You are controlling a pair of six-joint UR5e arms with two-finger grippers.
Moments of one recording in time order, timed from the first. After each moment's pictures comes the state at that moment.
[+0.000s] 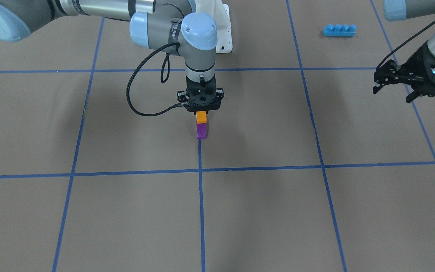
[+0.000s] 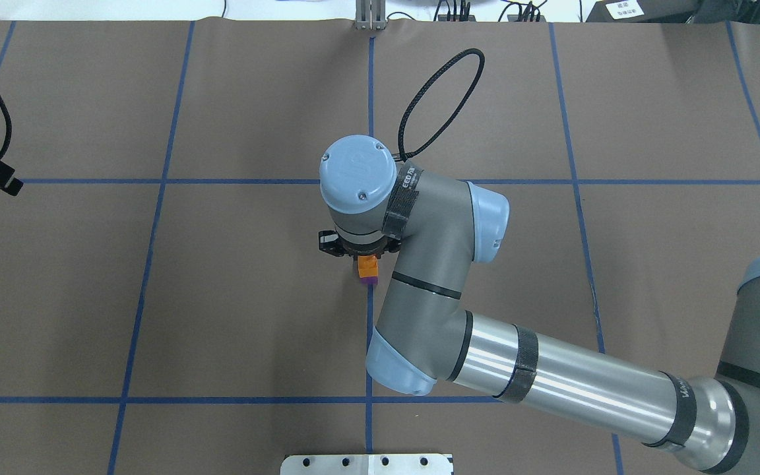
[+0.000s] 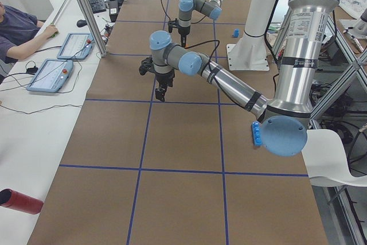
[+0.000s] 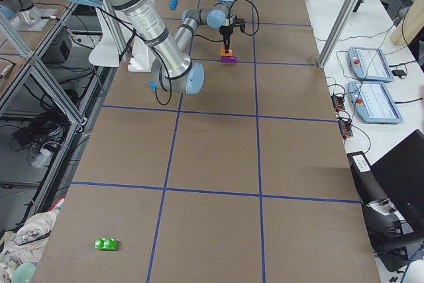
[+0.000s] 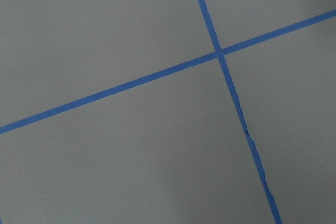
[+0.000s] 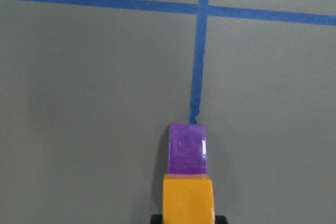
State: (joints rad) left arm -1.15 -1.69 -2.01 -1.45 -2.29 -0.25; right arm 0.46 -0.69 1.51 -1.66 1.81 1.17
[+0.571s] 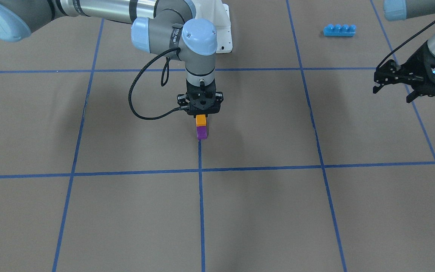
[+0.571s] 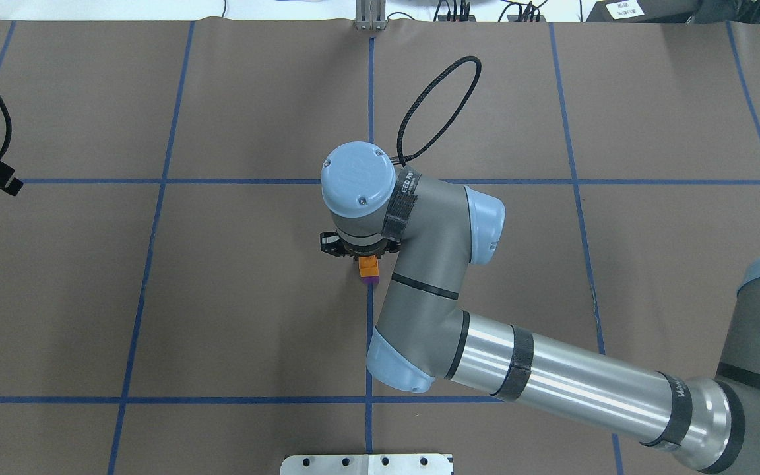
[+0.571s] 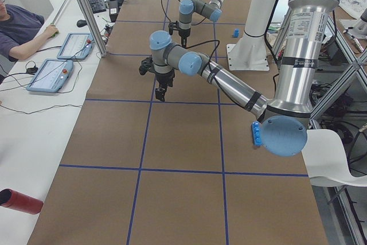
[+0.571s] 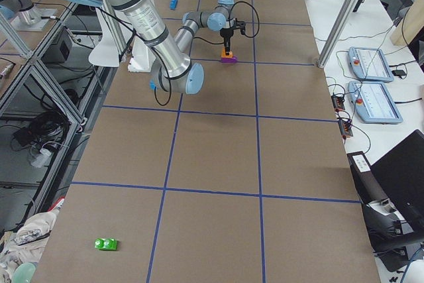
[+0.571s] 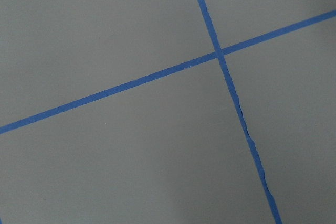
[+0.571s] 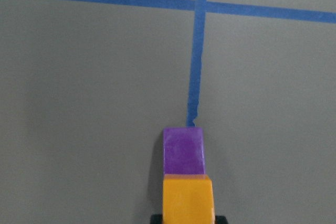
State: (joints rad) left arm -1.15 -1.69 -2.01 -1.45 -2.29 -0.25; right arm 0.46 -0.70 1.46 -1.60 1.80 1.17
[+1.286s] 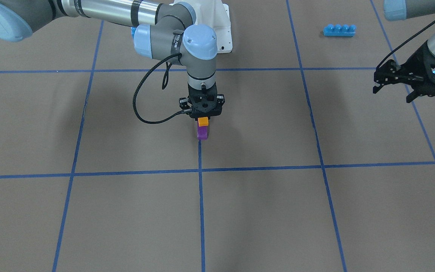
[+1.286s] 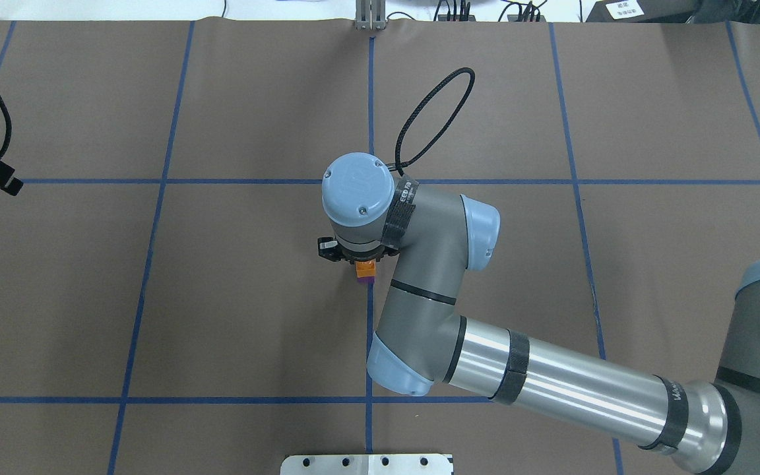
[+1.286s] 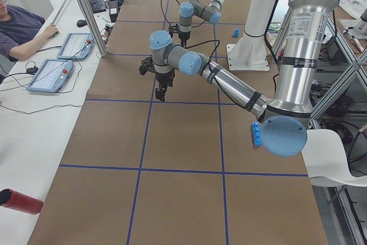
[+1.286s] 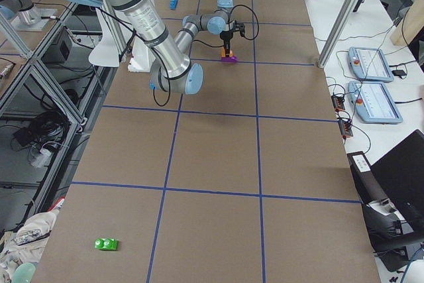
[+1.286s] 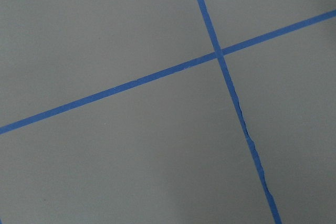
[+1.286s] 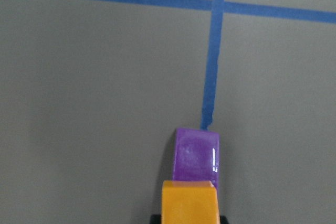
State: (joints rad) left arm -1.15 -1.69 -2.01 -1.45 -2.29 -0.25; right arm 0.45 -0.70 1.44 -1.56 1.79 1.16
